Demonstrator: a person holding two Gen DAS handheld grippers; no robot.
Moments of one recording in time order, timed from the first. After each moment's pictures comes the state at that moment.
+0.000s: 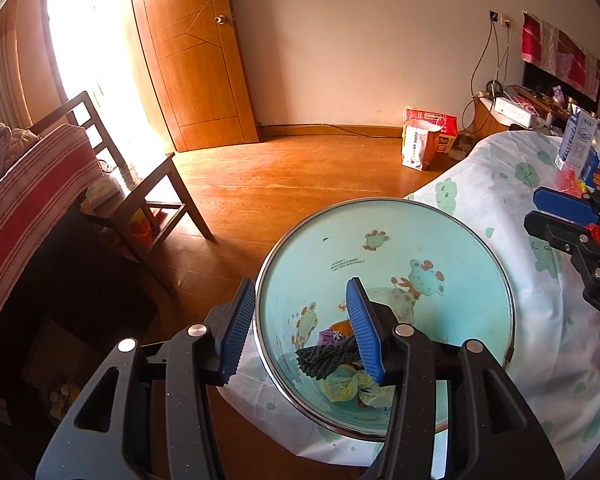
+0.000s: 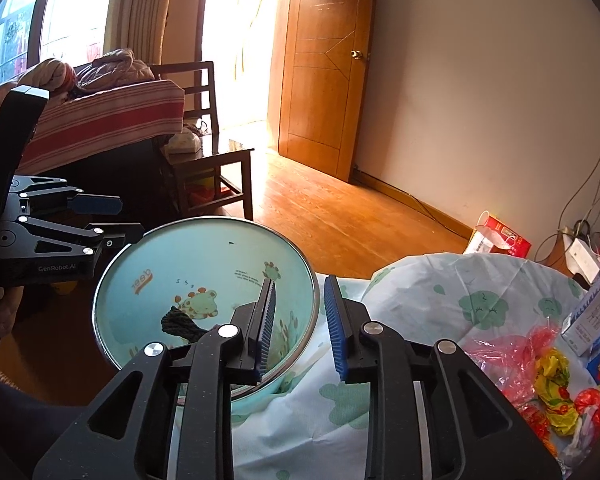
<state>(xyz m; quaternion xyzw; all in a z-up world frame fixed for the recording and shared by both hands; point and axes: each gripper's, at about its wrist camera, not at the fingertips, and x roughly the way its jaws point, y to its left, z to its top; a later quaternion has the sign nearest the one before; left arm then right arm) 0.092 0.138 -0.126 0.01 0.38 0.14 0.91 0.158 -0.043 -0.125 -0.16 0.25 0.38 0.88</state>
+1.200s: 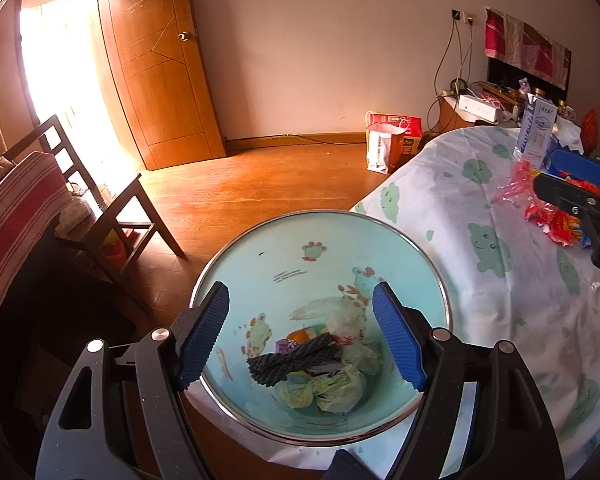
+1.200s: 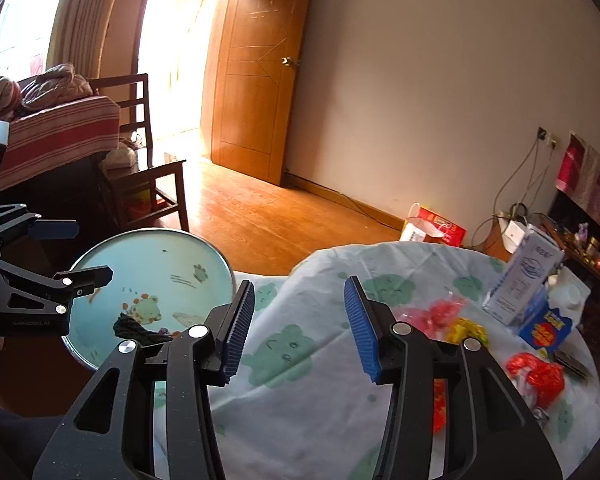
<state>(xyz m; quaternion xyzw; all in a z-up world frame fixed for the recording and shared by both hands) 0.095 0.088 -0.119 0.03 0.37 0.07 0.93 0.138 -0.106 -0.091 -0.15 0.23 0.25 0.93</state>
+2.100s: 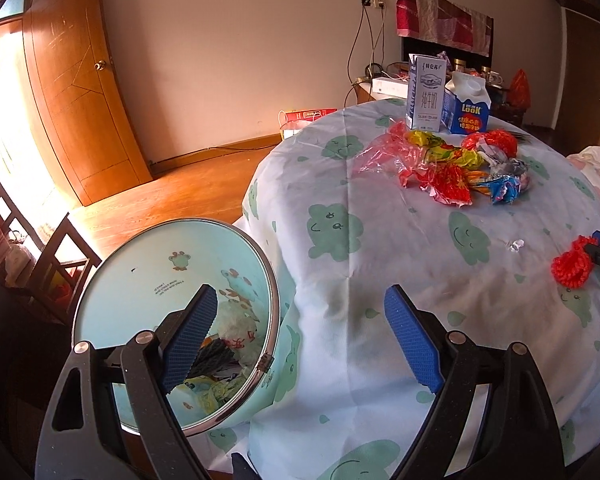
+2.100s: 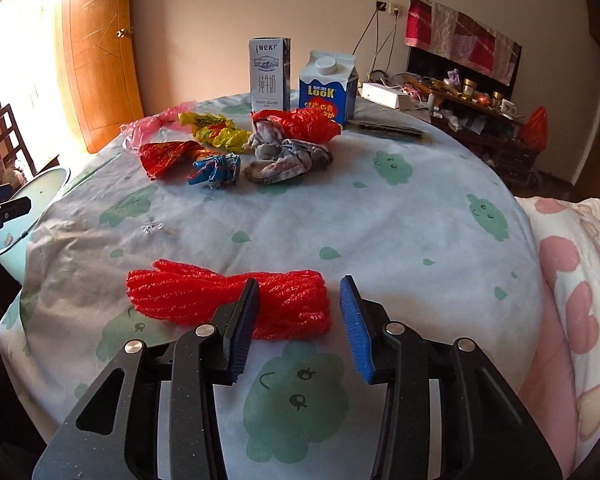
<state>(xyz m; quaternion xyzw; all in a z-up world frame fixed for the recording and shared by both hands) 0.091 -0.021 -0.140 0.07 0.37 -0.05 0.93 0.045 -0.343 -0.160 -0.02 0.37 0.04 0.93</state>
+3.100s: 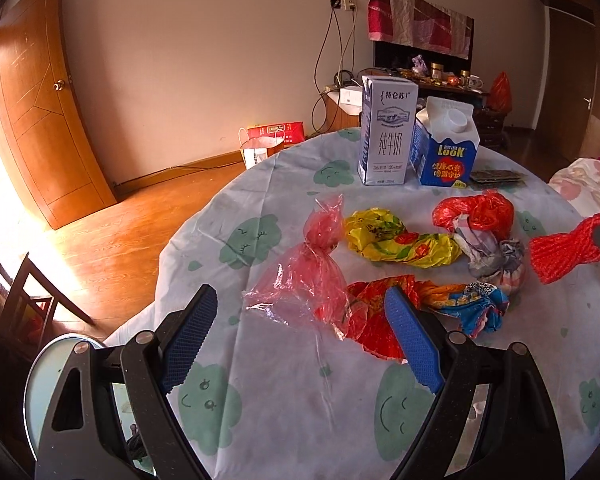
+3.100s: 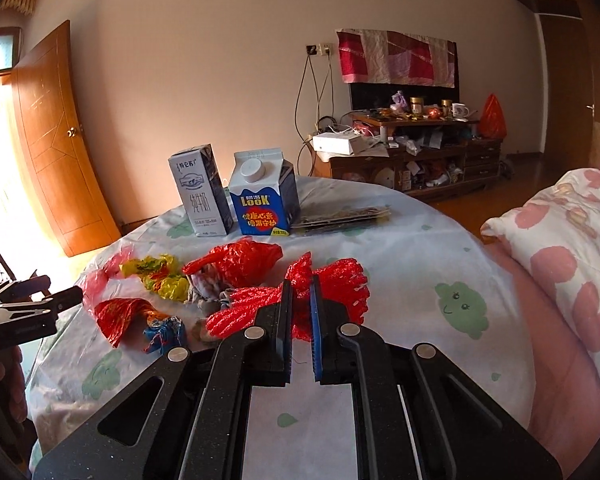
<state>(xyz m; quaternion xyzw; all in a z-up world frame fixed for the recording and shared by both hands) 0.214 -0.125 -0.125 0.08 0.37 -0.10 0.92 0.121 -0.386 -0.111 0.09 0.27 -0.04 0.96</state>
